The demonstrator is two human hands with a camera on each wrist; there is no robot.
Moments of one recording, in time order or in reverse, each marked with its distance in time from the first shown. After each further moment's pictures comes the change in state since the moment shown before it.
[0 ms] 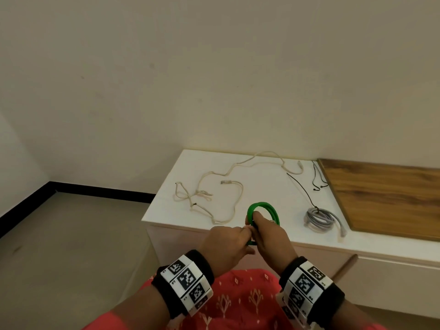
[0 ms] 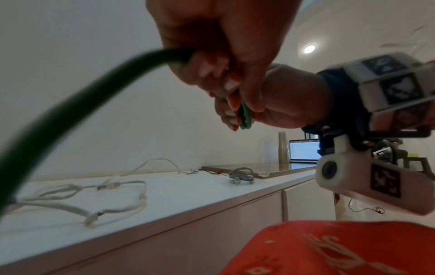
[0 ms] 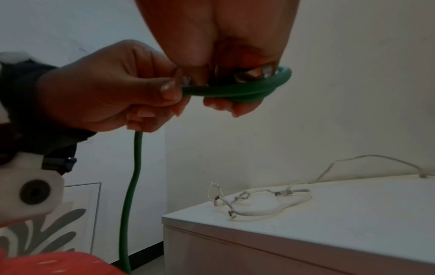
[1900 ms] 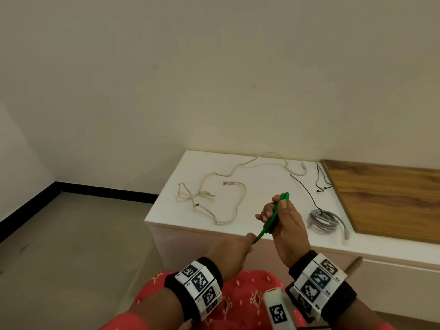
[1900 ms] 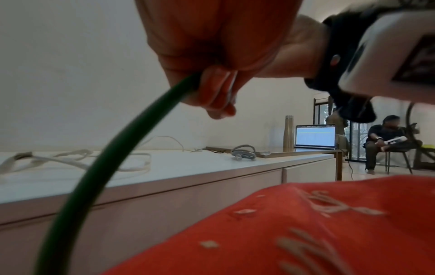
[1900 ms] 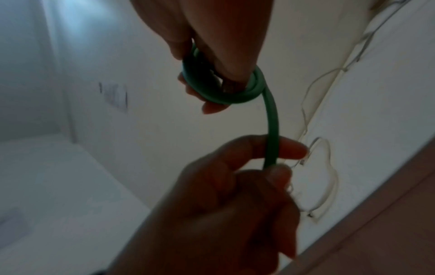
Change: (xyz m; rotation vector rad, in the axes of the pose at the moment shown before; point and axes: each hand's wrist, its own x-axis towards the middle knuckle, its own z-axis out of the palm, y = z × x) left_hand 0.001 0.013 0.005 -0.422 -0.421 -0.297; right_hand 0.010 0.002 -0.010 1.426 0.328 0.042
